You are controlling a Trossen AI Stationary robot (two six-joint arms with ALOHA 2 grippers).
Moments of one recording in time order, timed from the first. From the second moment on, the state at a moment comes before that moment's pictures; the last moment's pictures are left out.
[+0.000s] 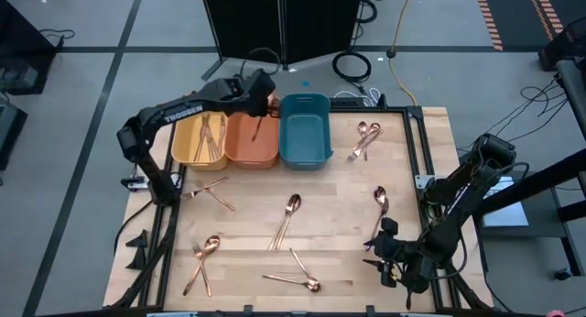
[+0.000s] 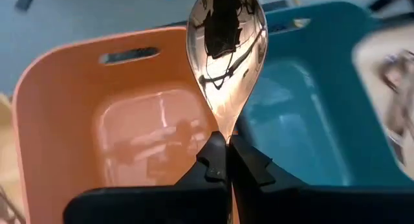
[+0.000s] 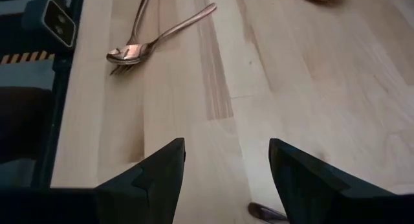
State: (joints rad) left arm 0.53 1.70 1.57 -0.90 -0.23 -0.72; right arm 0.99 1.41 0.79 -0.47 0.65 1.04
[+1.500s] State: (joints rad) left arm 0.64 1.70 1.20 -0.53 -0.05 -0.65; right arm 0.86 1.41 0.79 -0.43 0.62 0.98
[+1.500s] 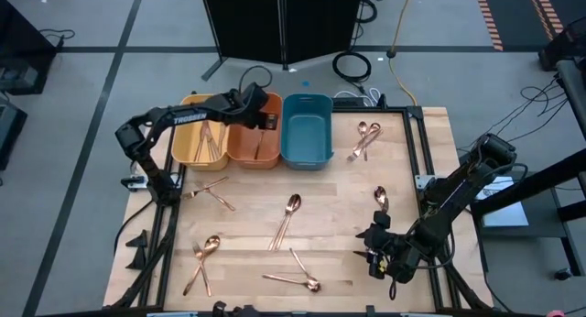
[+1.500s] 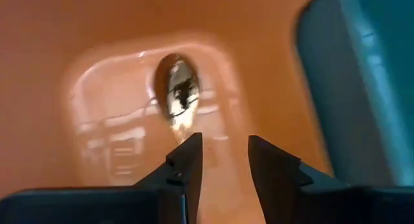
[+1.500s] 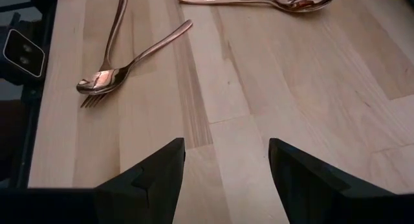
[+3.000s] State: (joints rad) left arm -0.38 1.70 1.46 -1.09 0.12 -0.64; right arm 0.84 1.41 0.79 -0.44 0.63 0.90
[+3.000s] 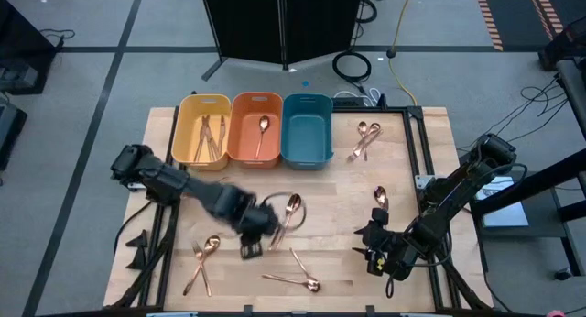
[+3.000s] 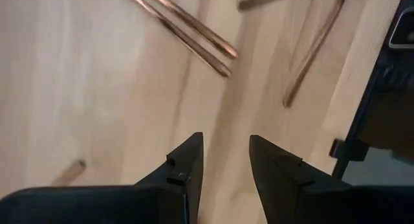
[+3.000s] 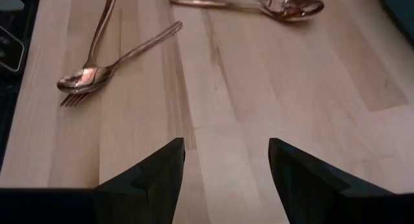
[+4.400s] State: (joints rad) left arm -0.86 1.70 1.03 -0.98 0.13 -1.72; right arm 0.85 1.47 0.79 -0.20 0.60 0.83
